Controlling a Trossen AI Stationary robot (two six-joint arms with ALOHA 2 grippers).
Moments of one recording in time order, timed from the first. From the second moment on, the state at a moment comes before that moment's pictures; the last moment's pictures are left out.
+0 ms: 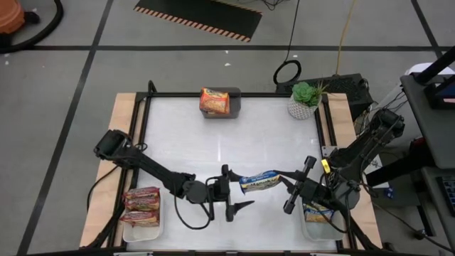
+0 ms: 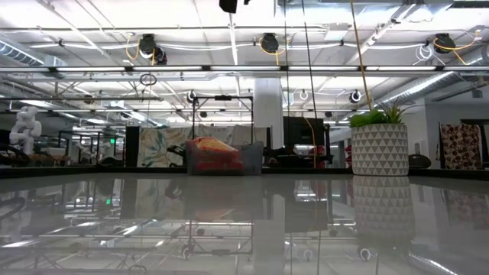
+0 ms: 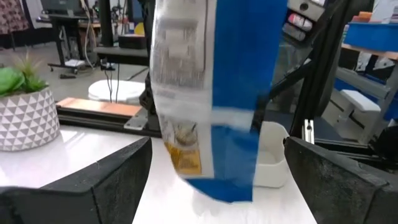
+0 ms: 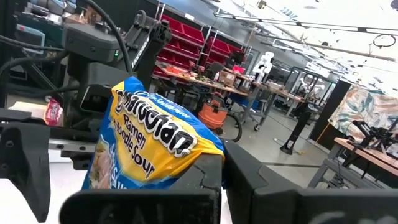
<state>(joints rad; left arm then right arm) -0.46 1.85 1.15 0.66 -0.53 -0.11 0.85 1.24 0.86 0.48 1.30 -0.40</state>
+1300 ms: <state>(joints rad) -0.45 1.85 1.15 0.72 -0.48 -0.03 0.81 1.24 0.86 0.39 1.20 -0.35</state>
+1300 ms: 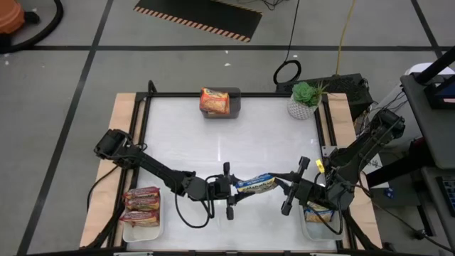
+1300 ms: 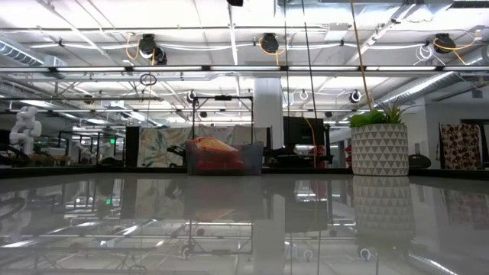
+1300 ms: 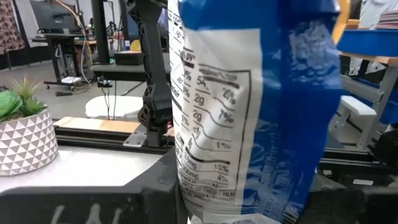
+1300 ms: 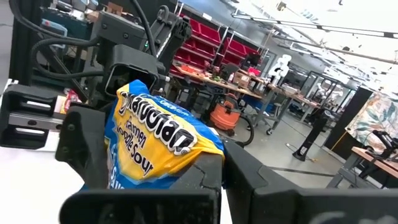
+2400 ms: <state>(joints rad) -0.33 1.85 1.15 0.18 -0.41 -0.08 0.90 1.24 0.86 0.42 1.33 -0.21</state>
